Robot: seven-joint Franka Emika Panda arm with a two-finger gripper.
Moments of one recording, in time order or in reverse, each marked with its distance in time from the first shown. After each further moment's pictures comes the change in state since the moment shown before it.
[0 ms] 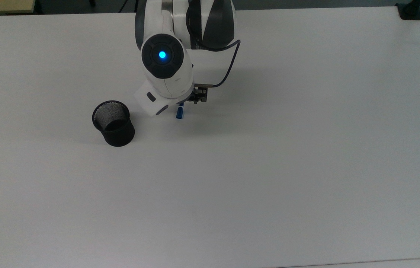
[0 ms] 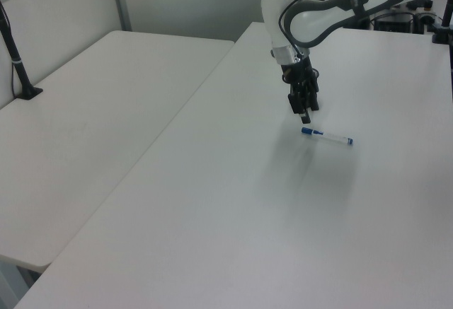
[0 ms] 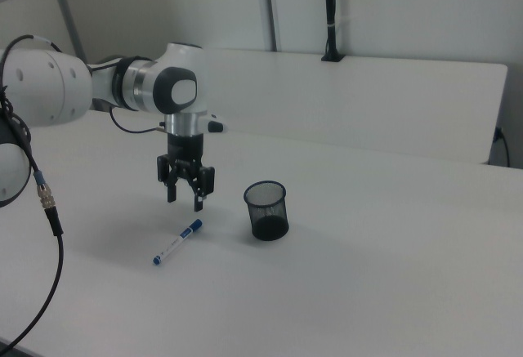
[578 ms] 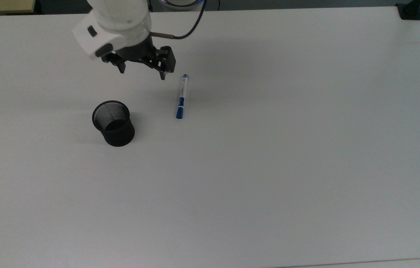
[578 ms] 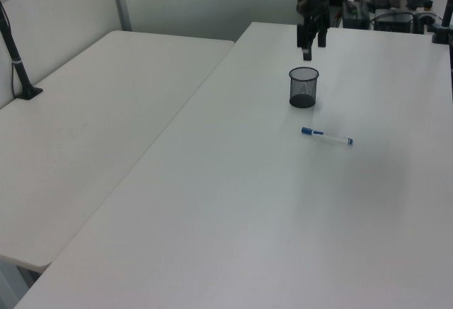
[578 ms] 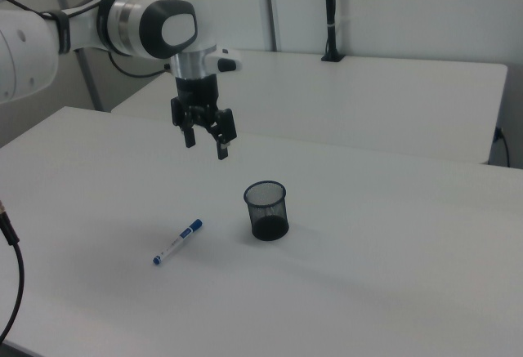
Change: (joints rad) arm -0.103 -0.215 -0.019 0.025 -0.022 -0.015 0.001
